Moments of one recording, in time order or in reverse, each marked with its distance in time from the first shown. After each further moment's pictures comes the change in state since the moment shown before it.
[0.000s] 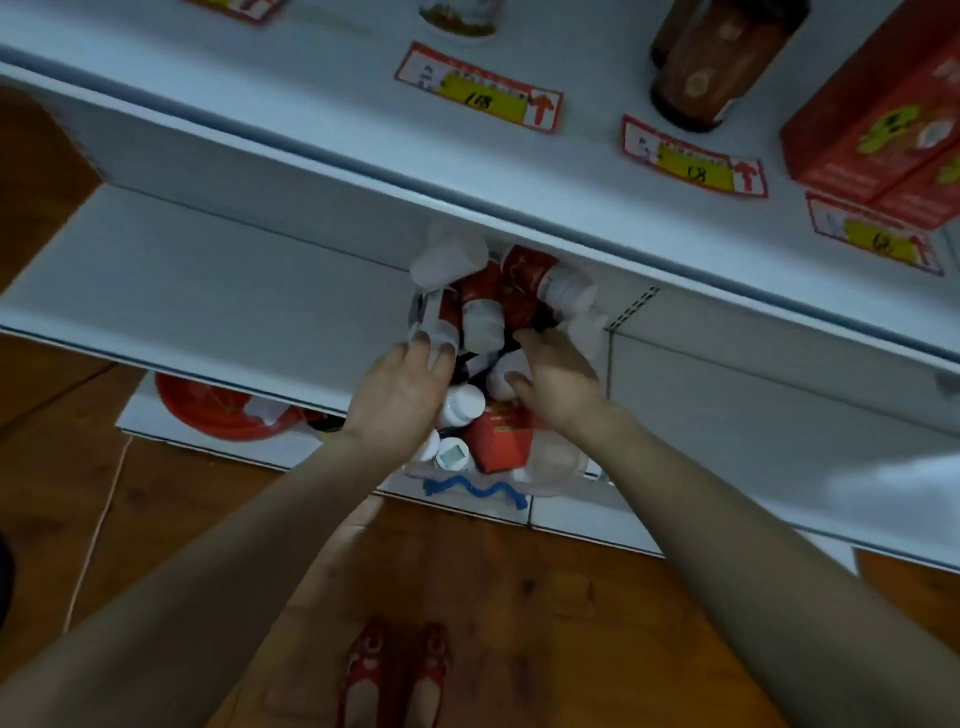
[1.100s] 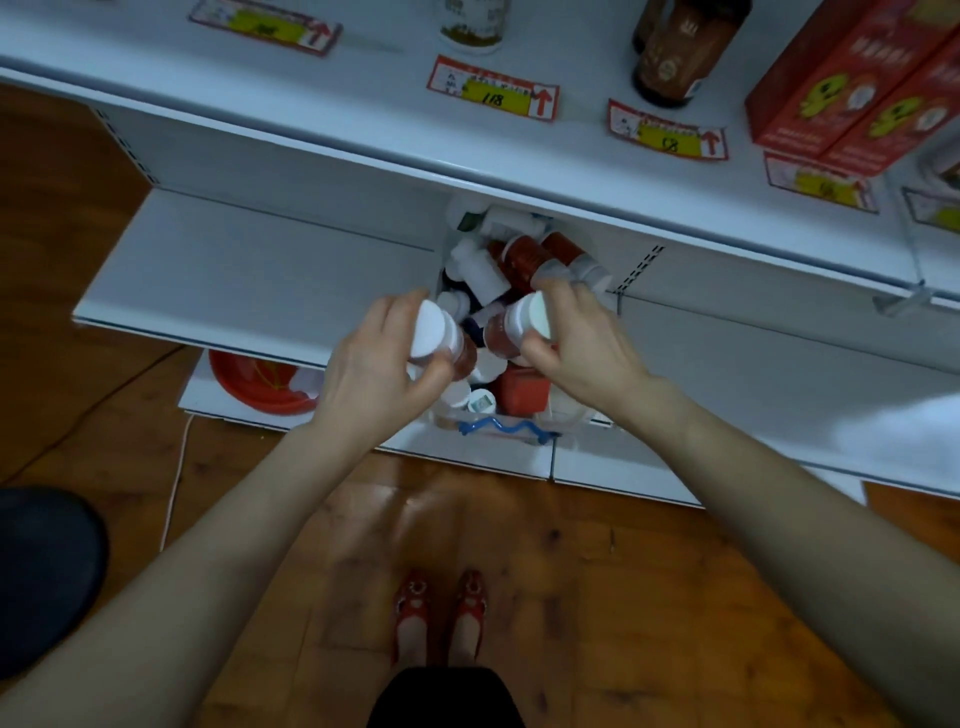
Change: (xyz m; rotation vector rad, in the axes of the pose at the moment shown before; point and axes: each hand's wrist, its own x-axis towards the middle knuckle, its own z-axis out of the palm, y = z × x) left_hand -0.066 -0.022 -0.104 -0.573 0.125 -0.198; right_hand -0.081 -0.048 -0.051 0.059 0.232 -0.080
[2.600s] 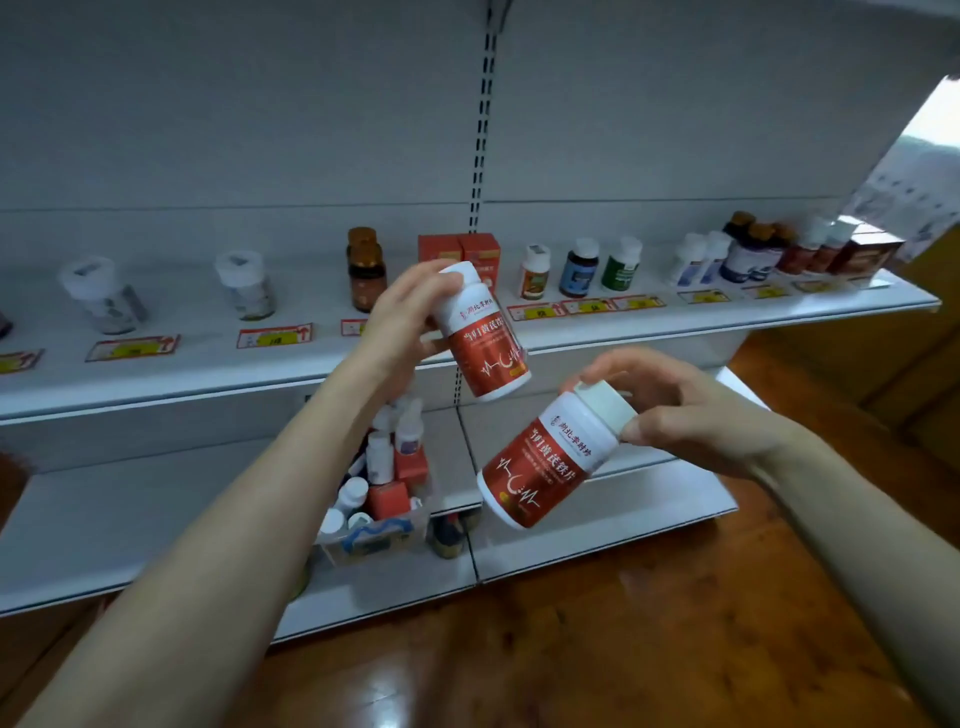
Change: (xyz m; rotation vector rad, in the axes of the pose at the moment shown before) left_hand 0.035 0.283 -0.100 -1.185 -0.383 -0.061; right_hand -0.269 0.031 -0.253 1.169 0.010 0.002
